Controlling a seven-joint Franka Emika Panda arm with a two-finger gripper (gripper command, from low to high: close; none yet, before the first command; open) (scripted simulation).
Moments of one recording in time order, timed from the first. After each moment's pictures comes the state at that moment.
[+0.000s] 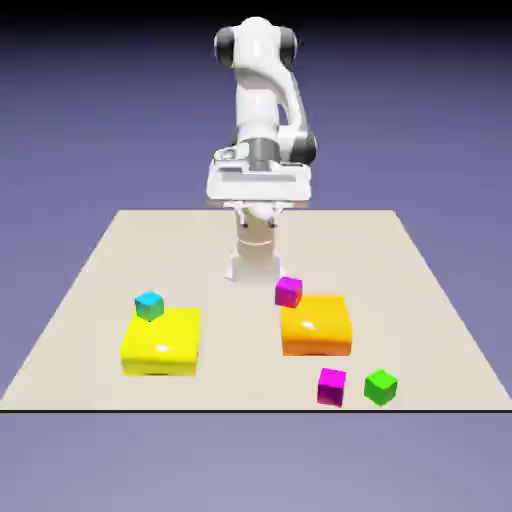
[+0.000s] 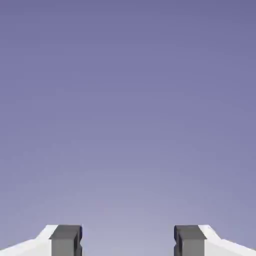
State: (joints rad) arm 0.01 -0.53 0.02 -2.77 -0.01 3.00 0.75
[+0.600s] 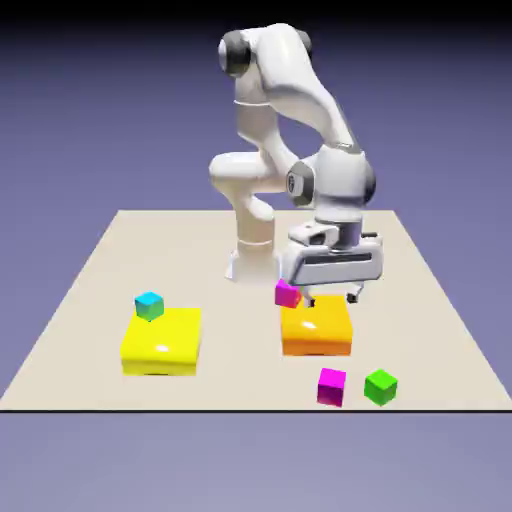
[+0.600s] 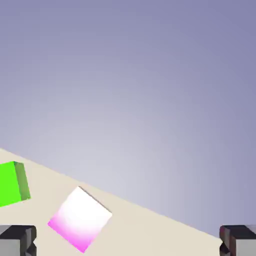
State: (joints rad) arm 0.02 0.13 0.29 -2.22 -0.24 2.45 0.83
